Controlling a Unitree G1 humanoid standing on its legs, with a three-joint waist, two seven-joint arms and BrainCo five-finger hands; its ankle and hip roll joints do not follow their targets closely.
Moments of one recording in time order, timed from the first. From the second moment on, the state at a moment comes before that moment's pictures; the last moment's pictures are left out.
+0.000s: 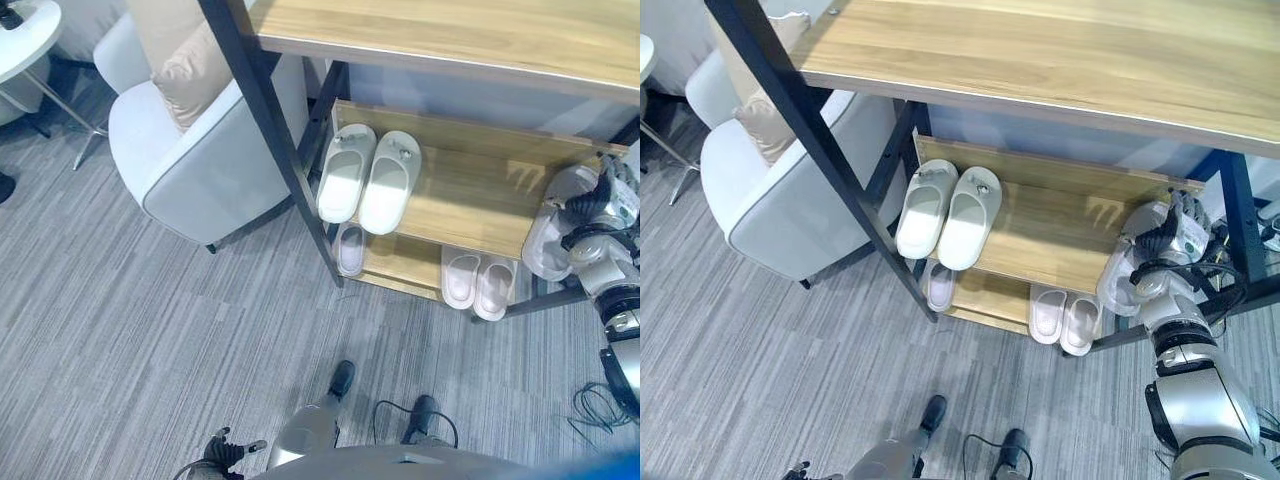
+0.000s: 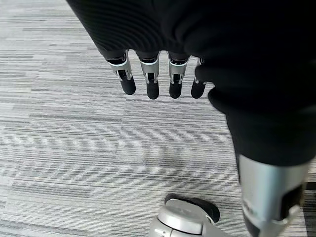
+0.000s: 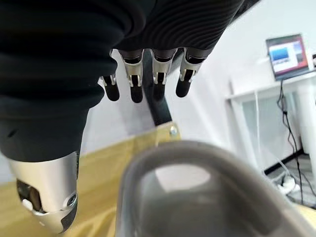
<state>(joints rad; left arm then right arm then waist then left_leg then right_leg) 0.07 0.26 -0.19 1.32 -0.10 -0.17 0.17 -0.68 -0.72 0.21 0.96 -0.32 -0.02 -0.60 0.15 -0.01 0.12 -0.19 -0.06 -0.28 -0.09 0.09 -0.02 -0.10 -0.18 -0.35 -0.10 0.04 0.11</state>
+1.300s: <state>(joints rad) 0.06 0.25 -0.19 1.33 -0.15 -0.15 0.20 -0.59 -0.47 0.21 1.09 -0.19 -0.01 -0.62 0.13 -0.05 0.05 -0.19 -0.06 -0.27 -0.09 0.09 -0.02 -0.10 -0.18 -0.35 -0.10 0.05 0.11</state>
